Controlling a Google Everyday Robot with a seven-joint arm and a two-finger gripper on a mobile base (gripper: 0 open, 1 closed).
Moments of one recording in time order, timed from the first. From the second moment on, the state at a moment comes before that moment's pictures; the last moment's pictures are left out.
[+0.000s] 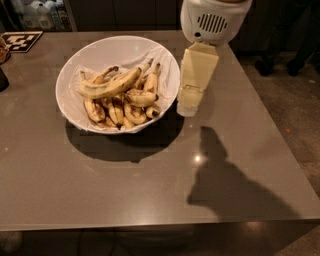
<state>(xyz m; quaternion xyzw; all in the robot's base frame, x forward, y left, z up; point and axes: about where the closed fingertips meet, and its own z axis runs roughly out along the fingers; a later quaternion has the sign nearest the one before) 0.484 -0.071 1.012 -0.62 0.77 -0.06 0.14</state>
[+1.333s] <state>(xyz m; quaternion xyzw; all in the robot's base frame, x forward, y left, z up) 0.478 0.040 1.042 -0.66 0.72 -0.08 0.19</state>
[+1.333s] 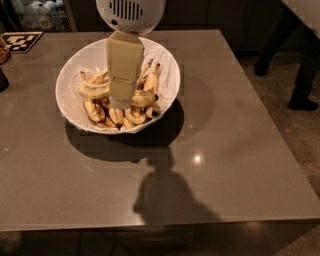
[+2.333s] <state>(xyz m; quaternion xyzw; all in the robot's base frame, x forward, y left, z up) 0.521 0.118 1.017 -0.69 0.69 -0.08 0.17</state>
